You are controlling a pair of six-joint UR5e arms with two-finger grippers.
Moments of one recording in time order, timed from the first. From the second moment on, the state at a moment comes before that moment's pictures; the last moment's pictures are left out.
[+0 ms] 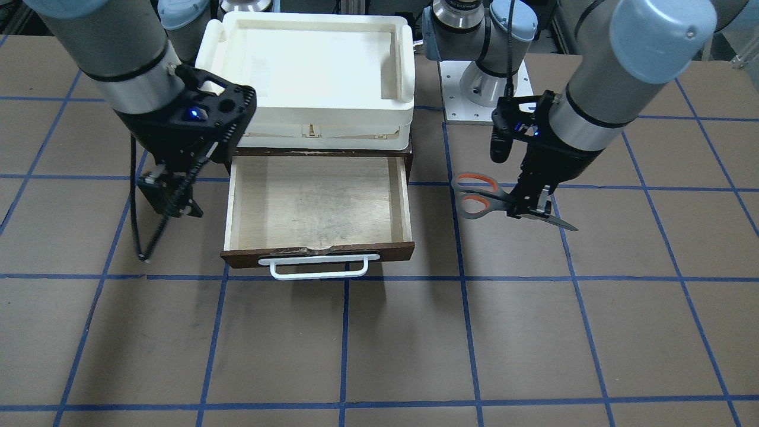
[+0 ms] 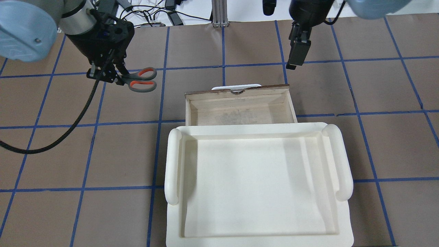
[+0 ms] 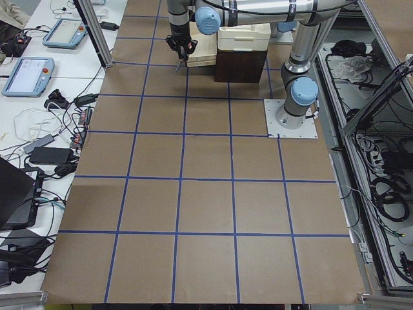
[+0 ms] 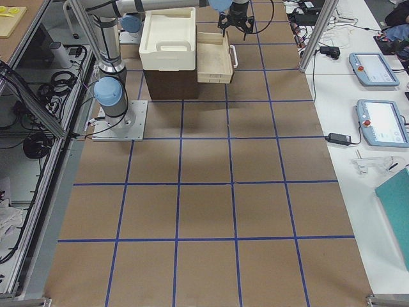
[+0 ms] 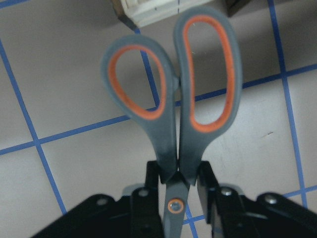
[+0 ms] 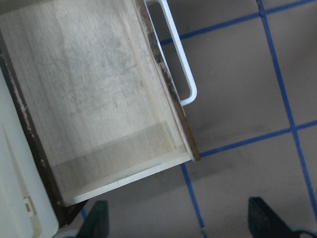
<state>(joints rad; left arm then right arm) -1.57 -1.71 -1.51 -1.52 1.53 1.81 1.63 -1.44 1.38 -1.51 -1.51 -1.18</state>
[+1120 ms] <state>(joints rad) -1.92 -1.84 -1.52 -1.34 1.48 1.26 1.57 -1.56 1.48 -1.47 -1.57 -0.11</state>
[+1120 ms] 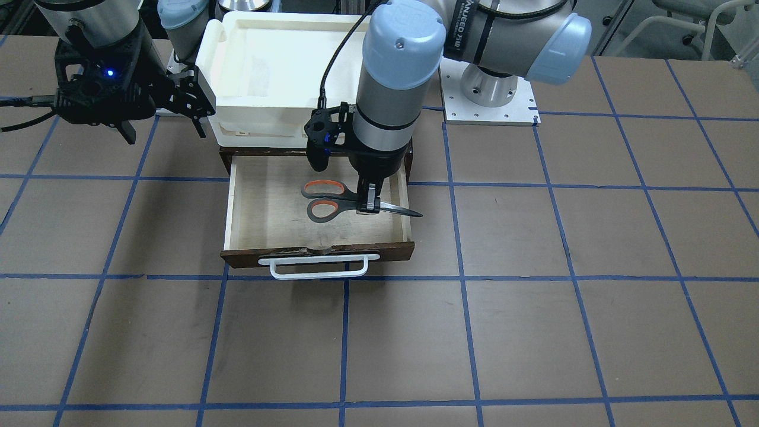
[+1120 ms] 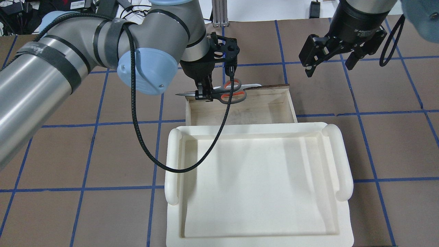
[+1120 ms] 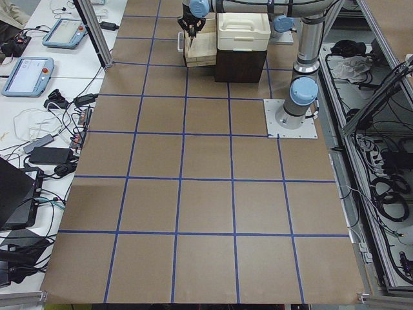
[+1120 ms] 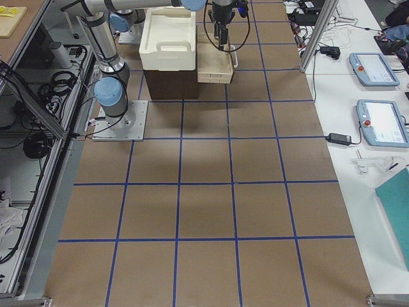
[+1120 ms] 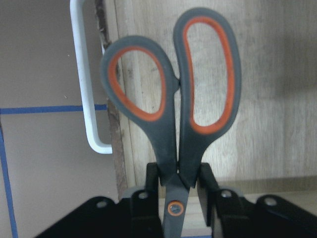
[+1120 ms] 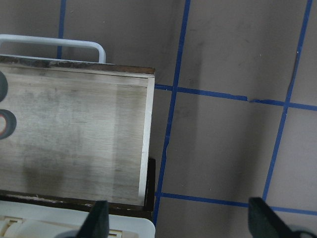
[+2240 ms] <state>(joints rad) -2.01 -1.91 -1.53 -1.29 1.48 1.07 1.57 -1.56 1.48 -1.47 -1.58 0.05</state>
